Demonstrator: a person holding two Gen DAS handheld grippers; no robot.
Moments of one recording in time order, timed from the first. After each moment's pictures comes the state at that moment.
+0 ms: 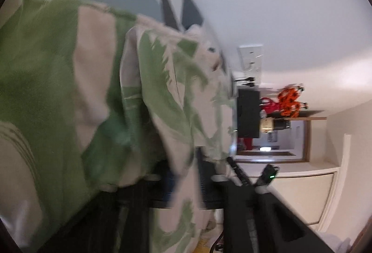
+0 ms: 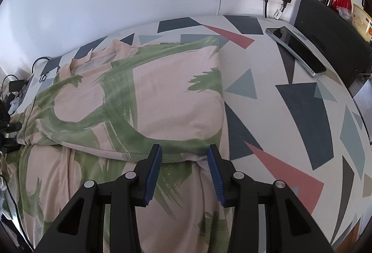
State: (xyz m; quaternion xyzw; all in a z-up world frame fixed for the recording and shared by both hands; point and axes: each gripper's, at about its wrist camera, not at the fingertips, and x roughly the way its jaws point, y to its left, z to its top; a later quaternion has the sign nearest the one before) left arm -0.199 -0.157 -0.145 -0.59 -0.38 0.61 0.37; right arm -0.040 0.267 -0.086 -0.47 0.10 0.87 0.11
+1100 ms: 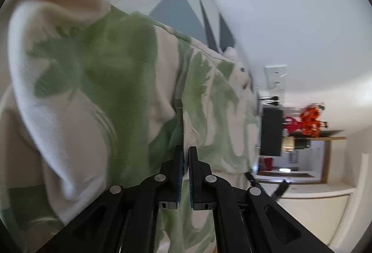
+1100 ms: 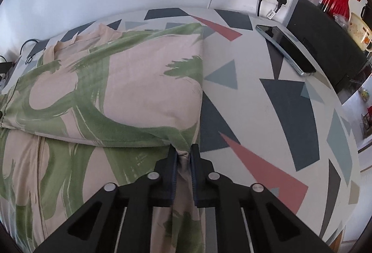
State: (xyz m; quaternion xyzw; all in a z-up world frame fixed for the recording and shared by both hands) left arm -0.188 -0.199 -0.148 -0.60 -0.37 0.66 0.26; right arm -0.034 0.281 -0.102 -0.50 0.06 0.86 0.14
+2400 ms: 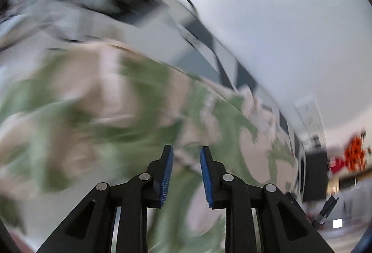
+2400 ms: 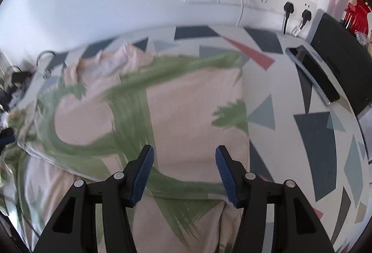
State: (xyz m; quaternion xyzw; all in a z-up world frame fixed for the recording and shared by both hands) left arm -0.080 -0.199 -0.052 -0.48 -0.31 0.82 0.02; right arm -0.084 0.256 -0.073 -0.47 0.08 0.88 0.07
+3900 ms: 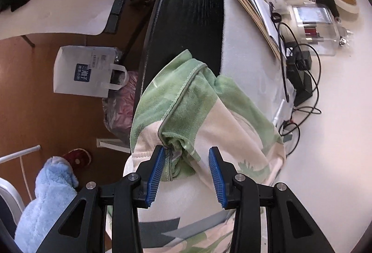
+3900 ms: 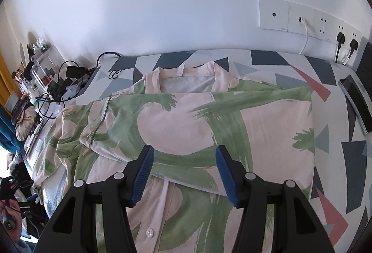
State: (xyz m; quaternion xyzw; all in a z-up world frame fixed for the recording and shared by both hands) left arm 0.124 -0.370 -0.144 -0.33 -0.67 0.60 -0.28; right arm -0.081 0.181 -0.036 -0.44 0.09 0.89 -0.07
